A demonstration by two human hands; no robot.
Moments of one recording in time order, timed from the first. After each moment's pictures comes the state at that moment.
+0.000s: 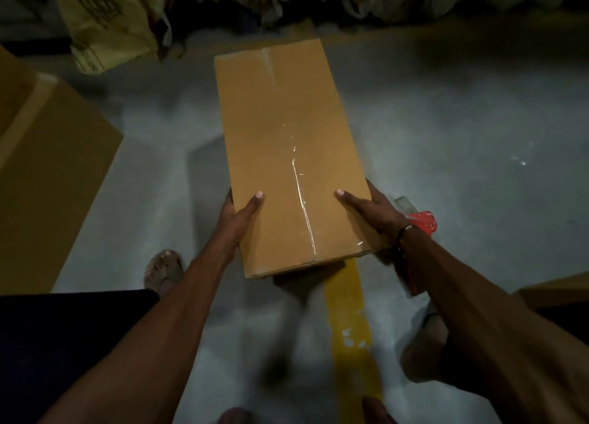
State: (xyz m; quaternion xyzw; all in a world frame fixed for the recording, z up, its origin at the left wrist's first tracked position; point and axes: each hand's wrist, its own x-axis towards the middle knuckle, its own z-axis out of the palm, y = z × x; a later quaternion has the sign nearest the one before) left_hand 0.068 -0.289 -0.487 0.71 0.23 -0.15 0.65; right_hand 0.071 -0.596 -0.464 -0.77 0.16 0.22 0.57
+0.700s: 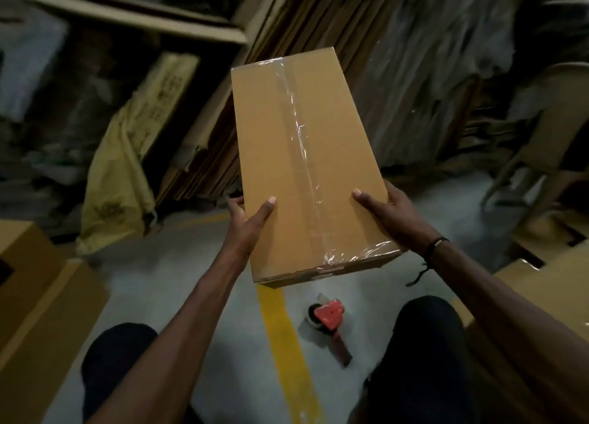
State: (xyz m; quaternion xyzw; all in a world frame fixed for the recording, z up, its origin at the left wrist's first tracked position) left_hand -0.019 -0.425 -0.065 0.72 -0.04 -0.03 0.69; right_hand -0.109 -0.720 -0.026 -0.81 0.10 -0.09 0.57
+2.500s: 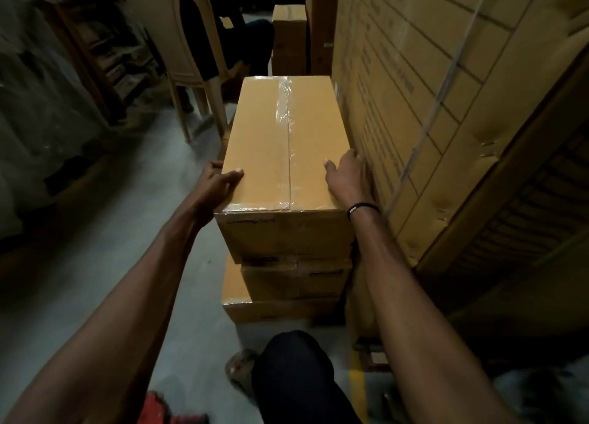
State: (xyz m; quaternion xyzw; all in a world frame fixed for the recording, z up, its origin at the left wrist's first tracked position) left_hand -0.120 -1.047 -0.103 0.64 -0.38 -0.49 0.45; right_hand -0.385 -1.082 -0.094 -0.61 0.72 -0.28 0.17
